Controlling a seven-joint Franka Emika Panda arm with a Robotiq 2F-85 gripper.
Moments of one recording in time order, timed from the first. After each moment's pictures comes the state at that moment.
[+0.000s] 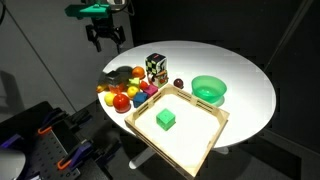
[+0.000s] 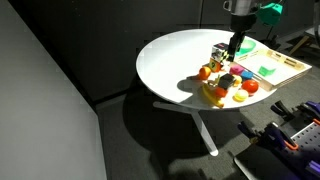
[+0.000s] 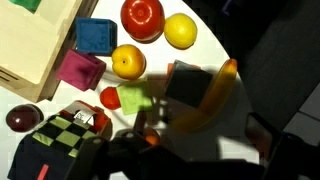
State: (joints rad) arm 0.08 0.00 0.08 -2.35 -0.04 2.25 -0.31
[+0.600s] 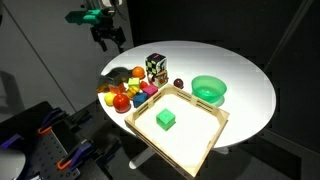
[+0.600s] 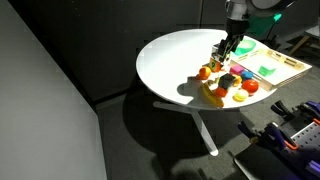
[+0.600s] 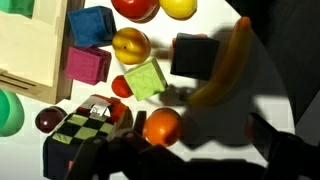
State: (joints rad) arm 0.09 0.01 0.09 -2.40 -0.12 2.44 0.01
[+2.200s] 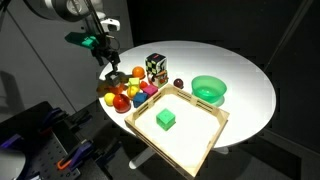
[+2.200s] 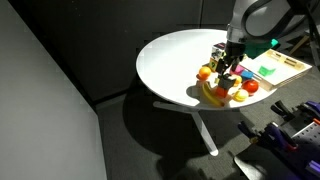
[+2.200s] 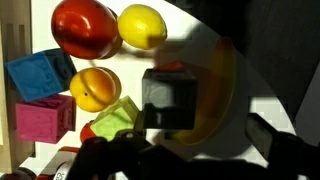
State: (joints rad) arm 0.09 0.11 0.11 -2.49 0.00 2.59 0.06
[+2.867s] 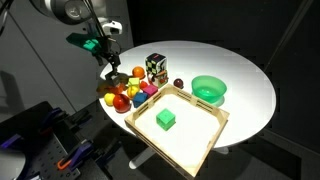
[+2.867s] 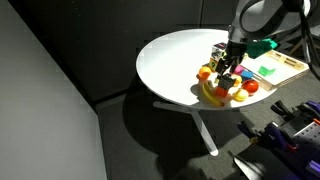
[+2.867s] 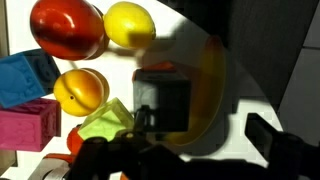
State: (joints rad) arm 0.08 0.12 0.11 -2.50 0.16 2.60 -0.08
